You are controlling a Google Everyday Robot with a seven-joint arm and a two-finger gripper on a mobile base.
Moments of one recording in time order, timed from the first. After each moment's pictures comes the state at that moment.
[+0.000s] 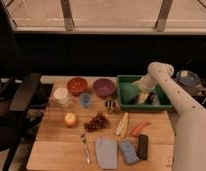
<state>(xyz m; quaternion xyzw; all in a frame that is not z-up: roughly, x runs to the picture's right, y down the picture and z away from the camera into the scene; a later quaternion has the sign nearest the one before) 0.252 0.046 0.945 -0.26 -0.16 -0.02 0.95</state>
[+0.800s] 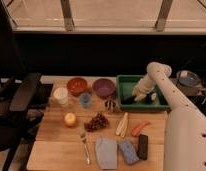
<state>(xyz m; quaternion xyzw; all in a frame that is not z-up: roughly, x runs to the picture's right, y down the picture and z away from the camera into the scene) 0.247 0.061 0.957 -0.29 -0.17 -0.03 0.94</state>
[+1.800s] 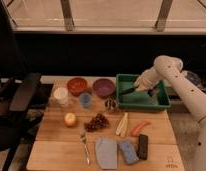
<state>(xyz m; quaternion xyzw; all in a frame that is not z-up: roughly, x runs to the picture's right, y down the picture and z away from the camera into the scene) 0.238 -0.012 0.866 -0.16 -0.18 -0.05 0.97</state>
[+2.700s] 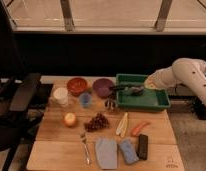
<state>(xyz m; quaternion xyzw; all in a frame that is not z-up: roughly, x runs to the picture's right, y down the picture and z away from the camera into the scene) 0.265 -0.015 0.774 -0.09 -0.16 -0.03 0.98</state>
